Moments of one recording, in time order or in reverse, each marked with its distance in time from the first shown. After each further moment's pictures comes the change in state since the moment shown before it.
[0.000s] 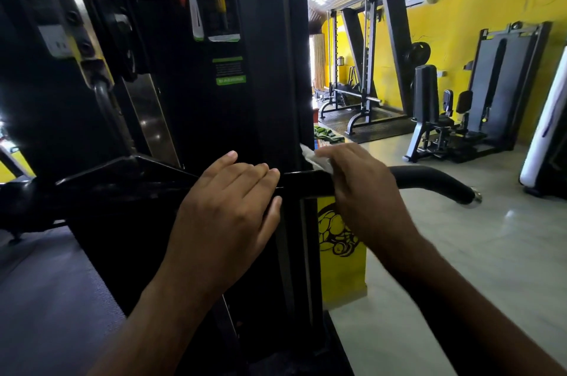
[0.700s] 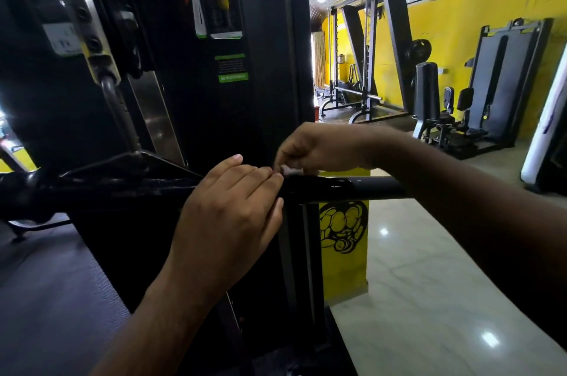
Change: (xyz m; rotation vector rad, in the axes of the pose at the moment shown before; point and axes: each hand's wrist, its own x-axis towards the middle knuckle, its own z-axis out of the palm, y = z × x) left_hand -0.006 0.001 -0.006 -0.009 -0.018 0.016; right_hand 0.095 -0.001 -0.006 0.080 -1.002 -0.163
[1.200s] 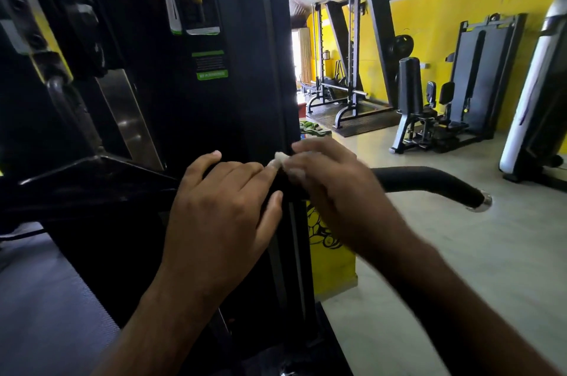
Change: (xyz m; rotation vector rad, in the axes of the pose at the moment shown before) left_hand 0.015 0.021 -0.002 -0.009 -0.073 -0.114; right_hand -0.063 -0.013 0.083 -0.097 0.909 0.038
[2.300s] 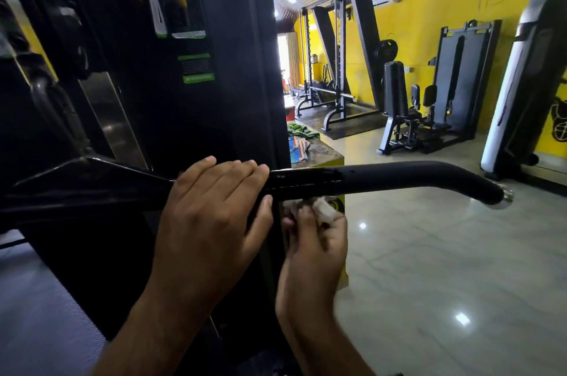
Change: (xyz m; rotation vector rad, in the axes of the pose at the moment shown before) left_hand -0.007 0.003 0.005 -0.091 0.149 0.041; right_hand -0.042 -0.058 0.082 1.311 0.960 0.747
